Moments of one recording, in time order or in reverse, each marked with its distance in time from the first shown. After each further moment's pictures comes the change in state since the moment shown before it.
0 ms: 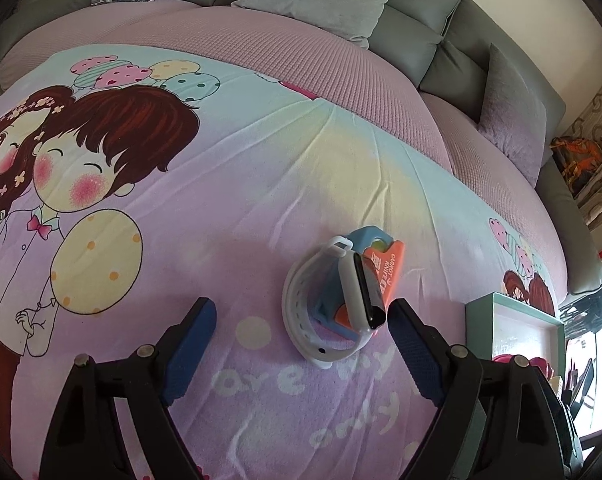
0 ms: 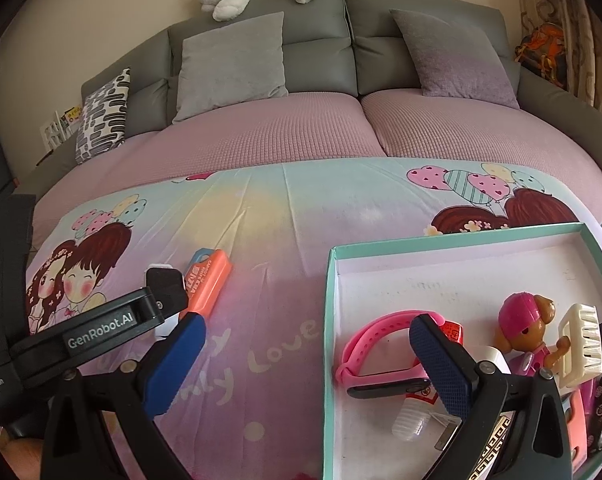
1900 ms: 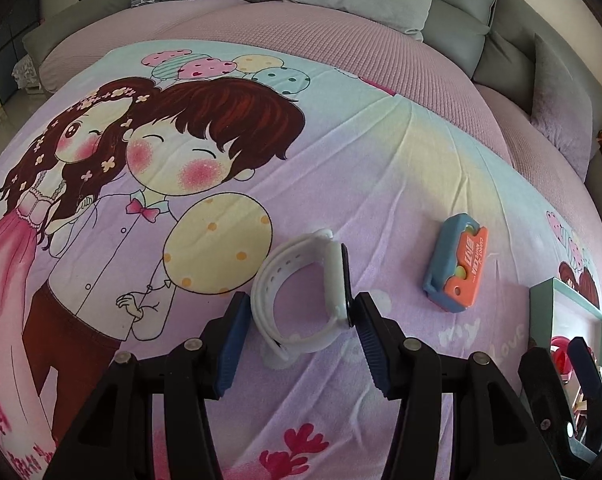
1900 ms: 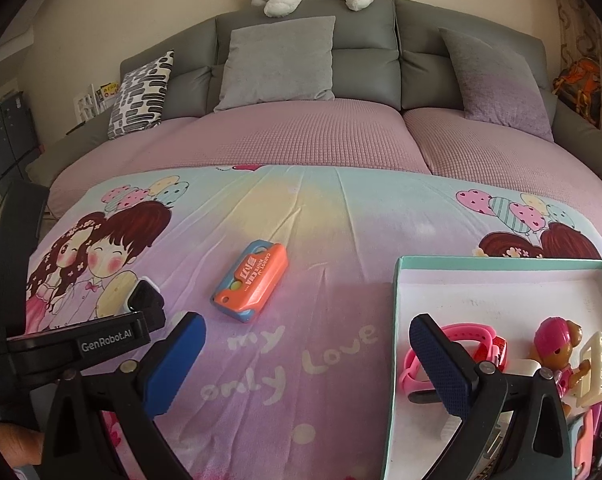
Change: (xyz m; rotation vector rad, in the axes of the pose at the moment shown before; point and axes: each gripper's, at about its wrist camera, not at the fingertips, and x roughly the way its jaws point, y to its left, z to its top) left arm -0.027 0.044 -0.007 -0.017 0.039 0.221; right arm -0.005 0.041 -0.005 -0.150 -0.031 0.086
